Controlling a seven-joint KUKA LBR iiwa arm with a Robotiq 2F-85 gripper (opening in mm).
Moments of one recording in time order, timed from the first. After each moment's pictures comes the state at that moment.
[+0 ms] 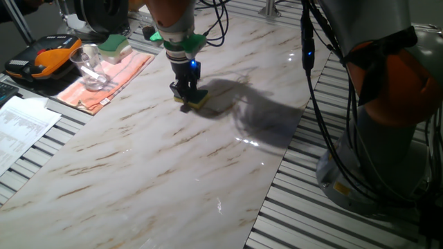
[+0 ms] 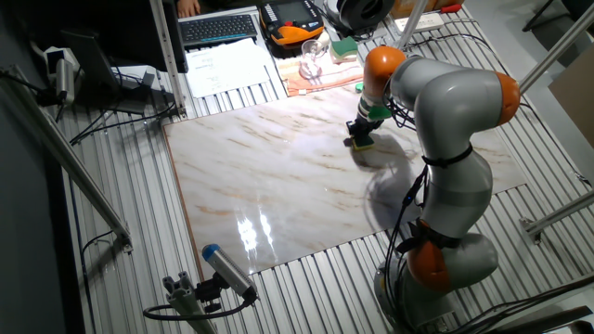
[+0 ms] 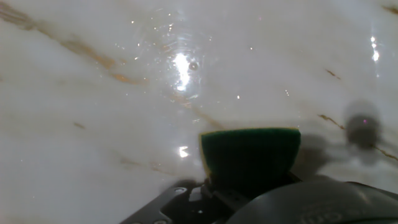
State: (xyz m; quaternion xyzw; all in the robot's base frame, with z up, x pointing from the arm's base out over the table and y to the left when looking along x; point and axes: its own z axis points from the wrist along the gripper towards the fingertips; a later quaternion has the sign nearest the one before) arm 0.562 -0.077 0.026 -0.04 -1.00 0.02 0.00
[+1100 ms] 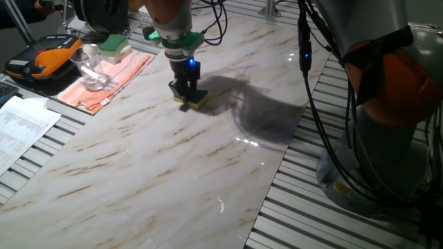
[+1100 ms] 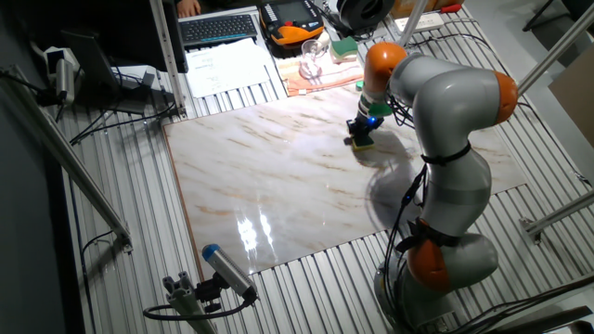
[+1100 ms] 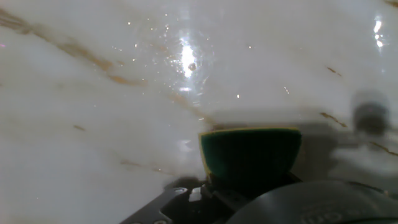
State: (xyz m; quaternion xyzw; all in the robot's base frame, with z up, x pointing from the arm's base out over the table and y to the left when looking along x) arm 0.561 -0.077 0.026 -0.05 -1.00 0.00 0.03
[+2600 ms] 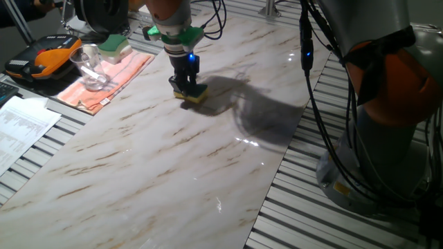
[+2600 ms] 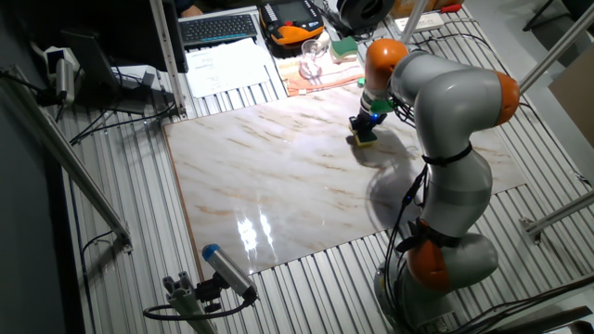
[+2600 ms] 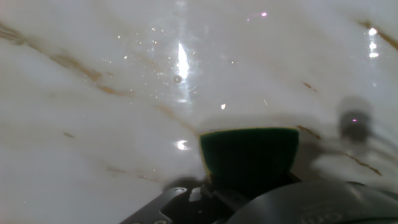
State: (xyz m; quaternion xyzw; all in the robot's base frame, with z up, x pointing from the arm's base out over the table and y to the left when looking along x) arm 0.570 -0.092 0.036 -0.03 -1.00 0.03 0.02
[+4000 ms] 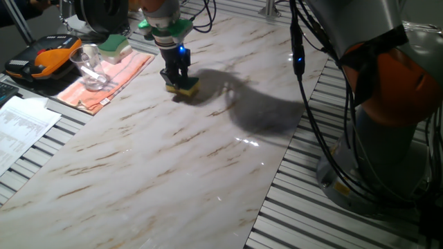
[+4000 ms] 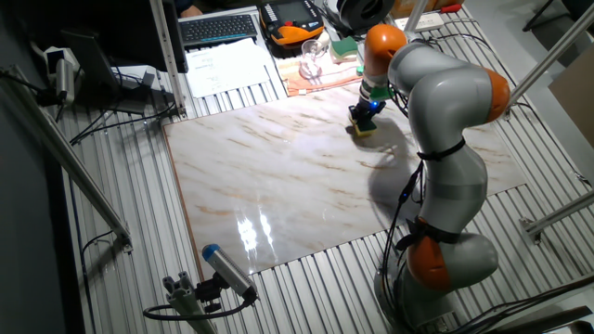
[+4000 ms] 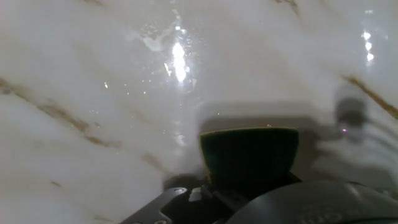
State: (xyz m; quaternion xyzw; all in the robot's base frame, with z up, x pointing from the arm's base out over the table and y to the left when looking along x) arm 0.614 -0.105 0.041 -0.02 -1.00 0.02 0.02
